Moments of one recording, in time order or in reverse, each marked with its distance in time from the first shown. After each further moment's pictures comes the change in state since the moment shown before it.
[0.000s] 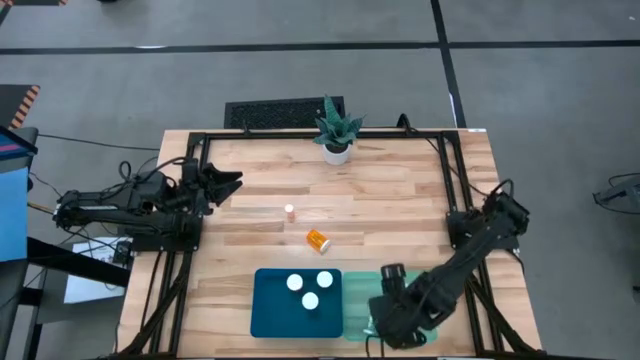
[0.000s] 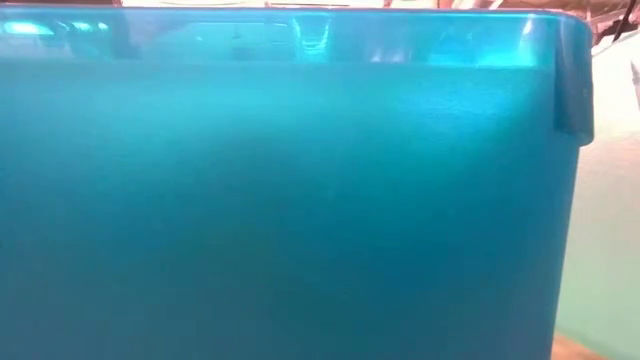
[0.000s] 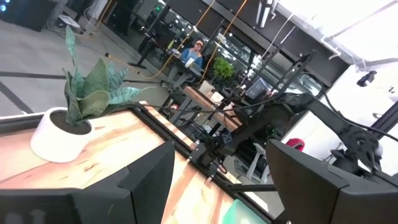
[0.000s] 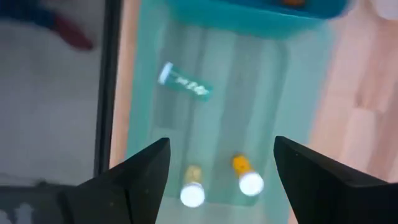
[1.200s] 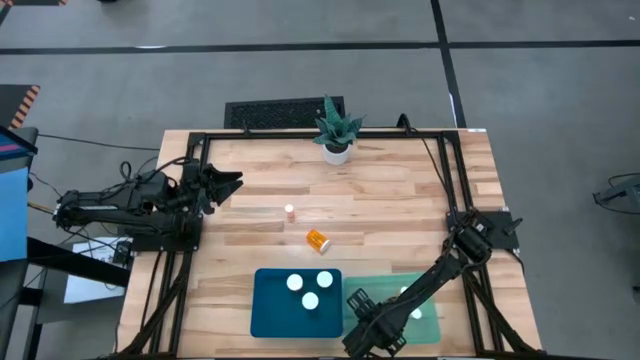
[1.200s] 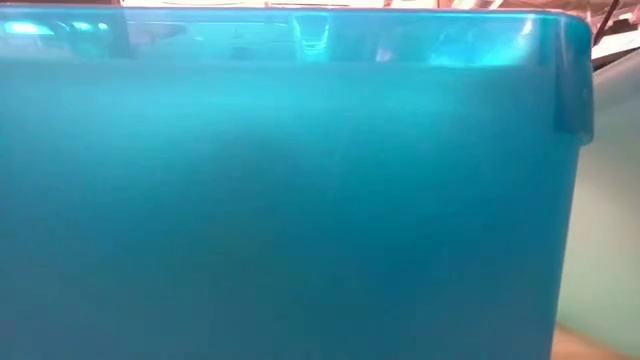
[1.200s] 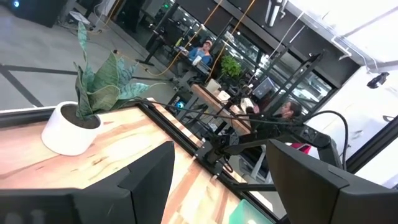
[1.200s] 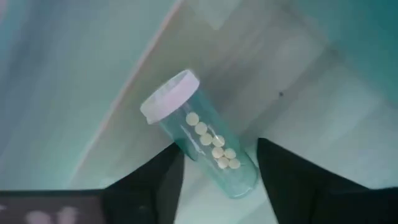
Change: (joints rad) left arm 0.000 0.000 0.000 -0.028 -0.024 -0.023; right arm -0.012 0.378 -0.059 0.277 -0.160 -0.530
